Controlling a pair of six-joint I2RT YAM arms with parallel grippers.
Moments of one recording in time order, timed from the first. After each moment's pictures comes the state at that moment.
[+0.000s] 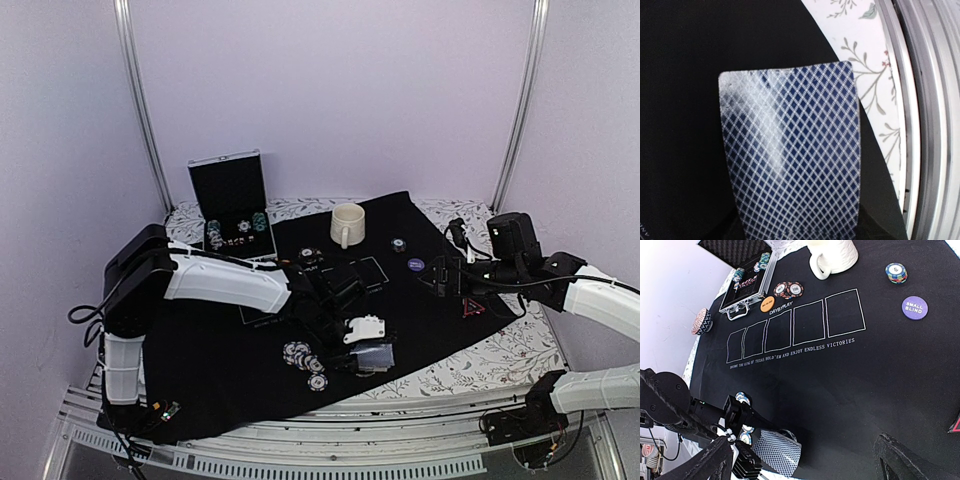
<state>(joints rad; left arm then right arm) -1.10 2.09 1.44 -0.50 0.28 0.47 0.57 1.04 0.75 -0.36 -0.24 0.50</state>
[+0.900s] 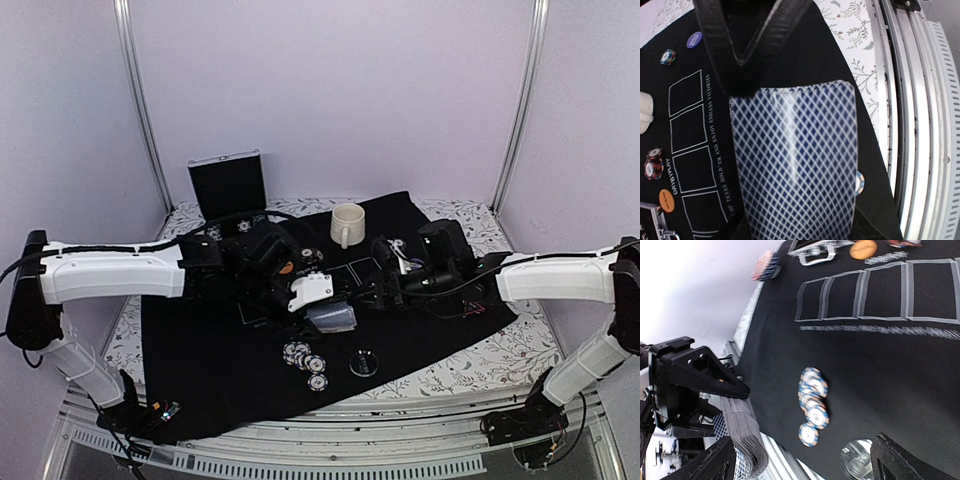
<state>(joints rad) -1.05 1.58 1.17 -0.50 0.17 0.41 0.75 1.45 0.82 0.00 -0.55 0.61</state>
